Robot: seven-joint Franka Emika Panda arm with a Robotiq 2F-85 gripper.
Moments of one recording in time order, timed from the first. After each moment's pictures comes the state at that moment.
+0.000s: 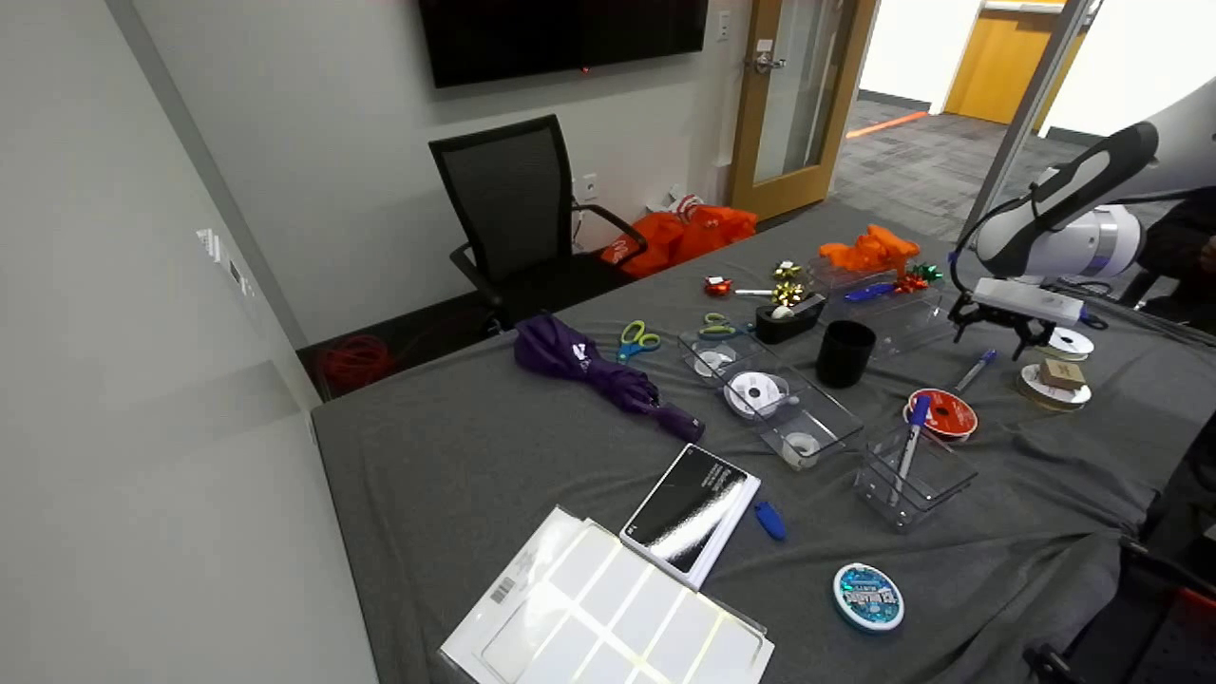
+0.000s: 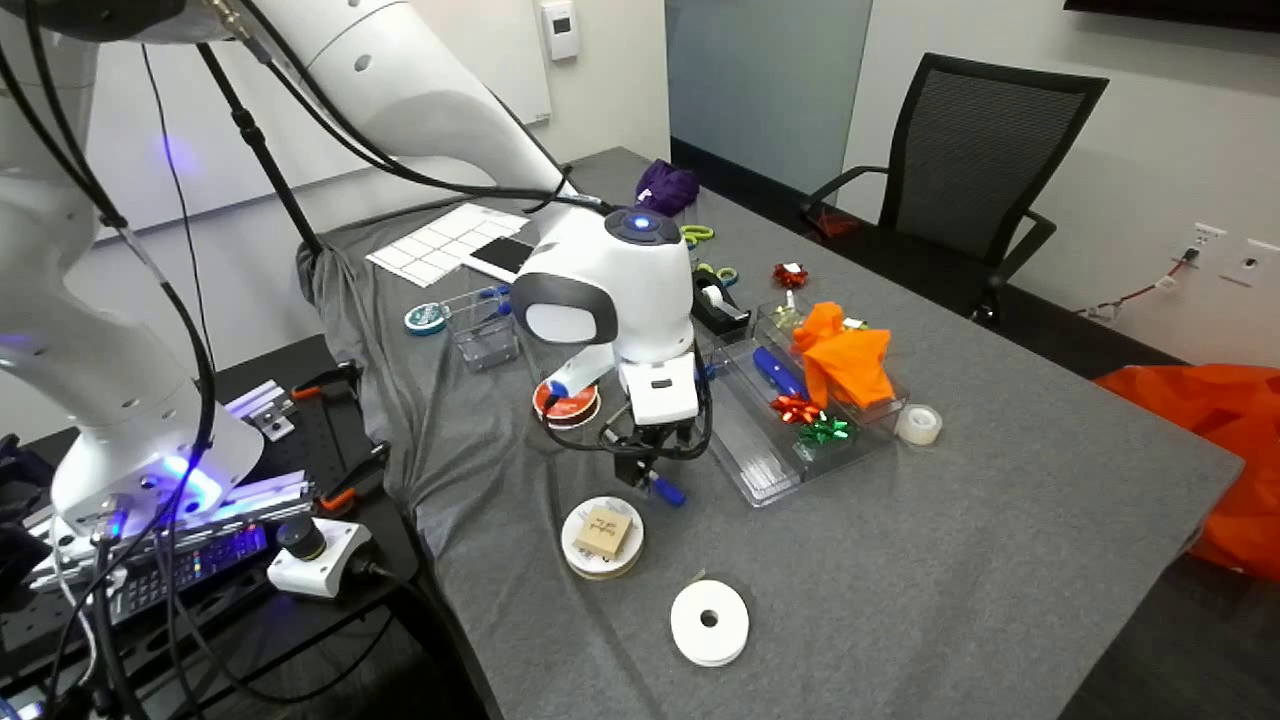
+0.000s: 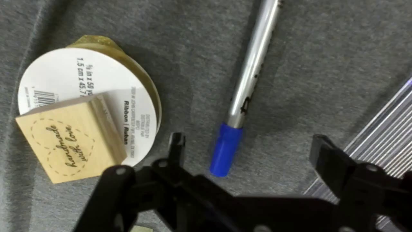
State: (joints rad) arm -0.33 0.68 -0.30 -1.95 0.26 2.63 0.45
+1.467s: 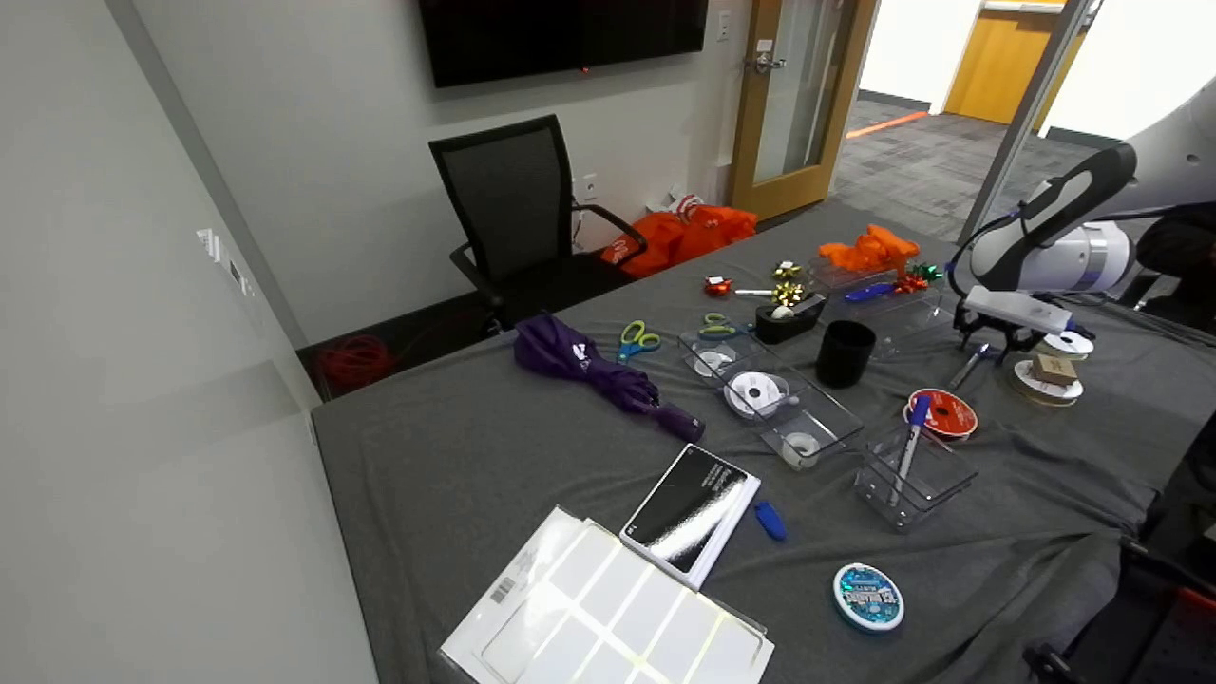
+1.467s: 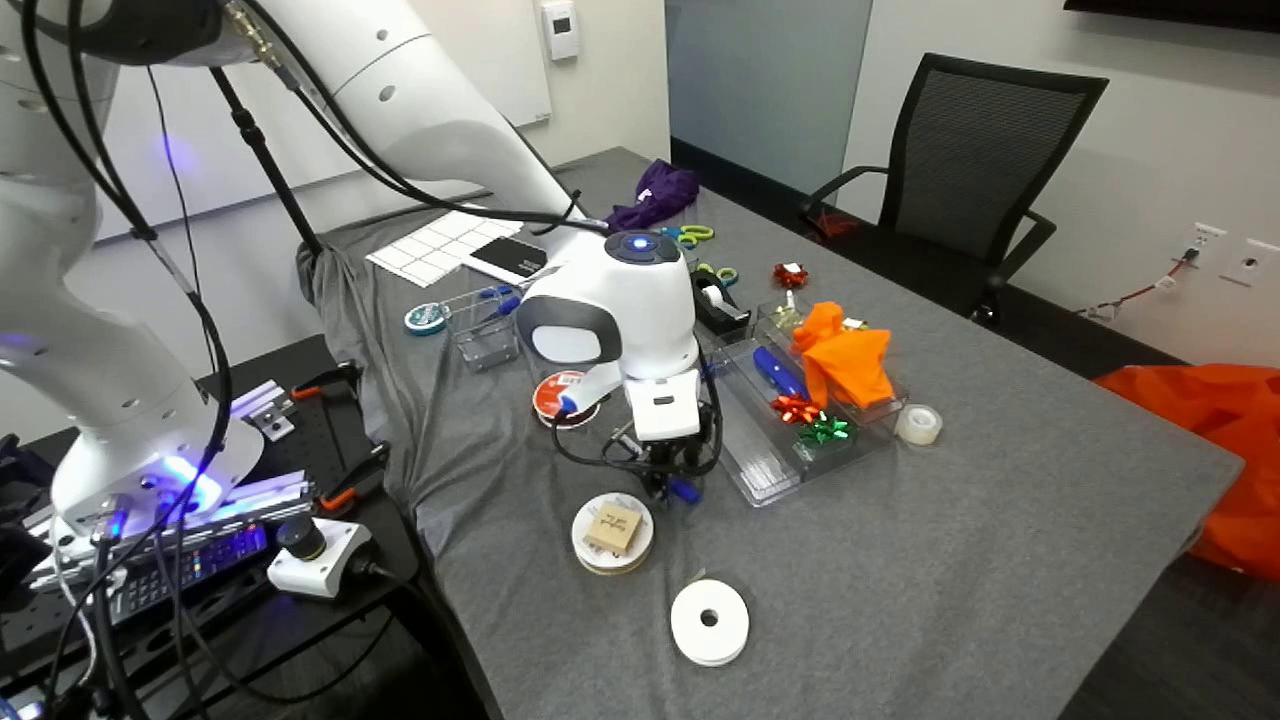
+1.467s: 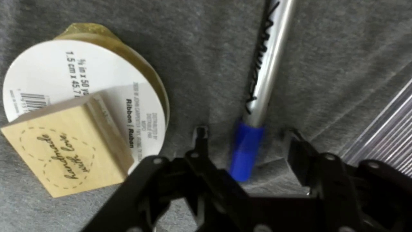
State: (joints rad) arm -0.33 0.75 -0.31 -1.92 0.27 2.71 0.52
